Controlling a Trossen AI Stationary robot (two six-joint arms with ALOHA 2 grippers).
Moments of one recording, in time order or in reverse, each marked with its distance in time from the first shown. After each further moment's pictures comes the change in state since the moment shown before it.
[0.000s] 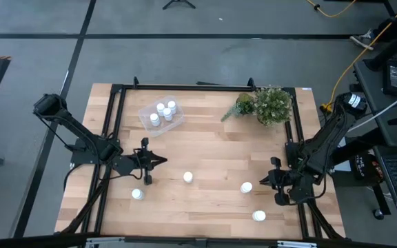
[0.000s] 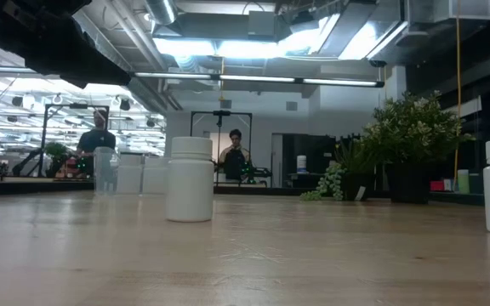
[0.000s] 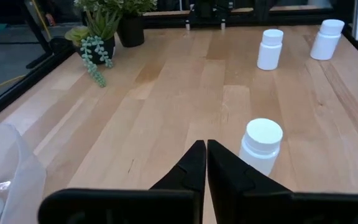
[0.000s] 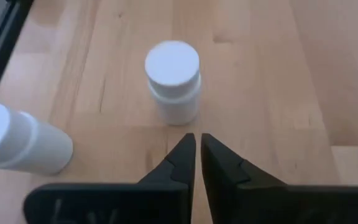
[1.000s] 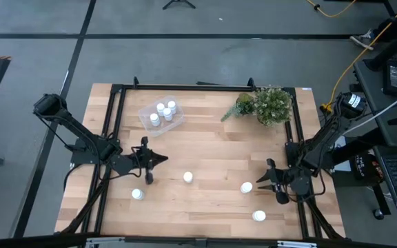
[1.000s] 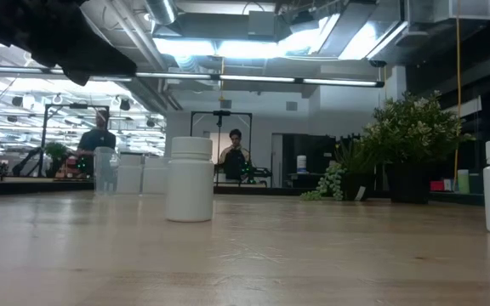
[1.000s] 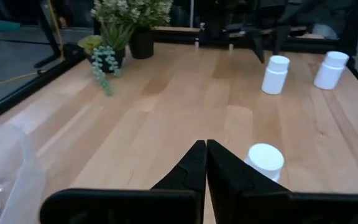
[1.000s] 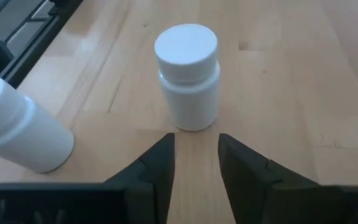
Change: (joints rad) left arm 0.000 0.000 0.000 0.067 -0.046 -0.035; right arm 0.000 0.000 -0.315 0.606 0.013 -0.196
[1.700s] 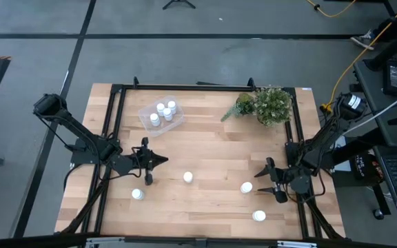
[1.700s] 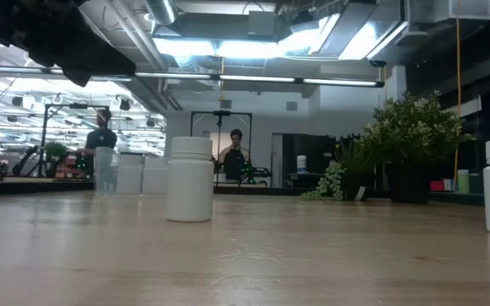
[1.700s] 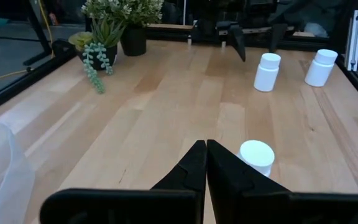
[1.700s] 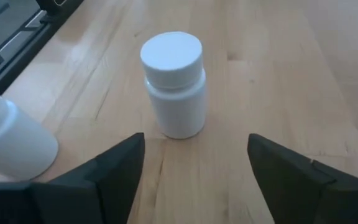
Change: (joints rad) left arm 0.000 0.000 0.000 0.000 0.029 -0.007; right arm -0.001 0.029 -0.040 0.106 0.052 -0.046
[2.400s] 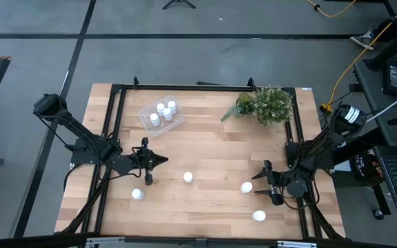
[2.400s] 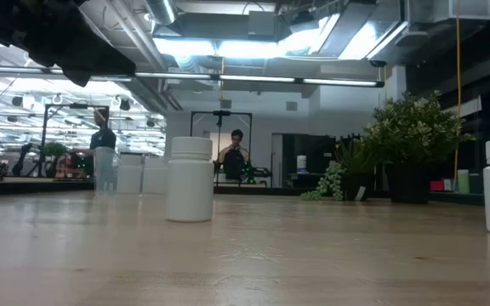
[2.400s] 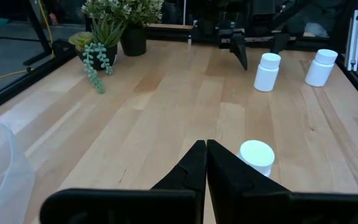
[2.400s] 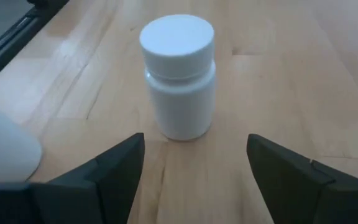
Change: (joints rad) left arm 0.000 0.000 0.000 0.000 0.000 0.000; right arm -0.005 0.280 0.000 0.276 0.029 -0.004
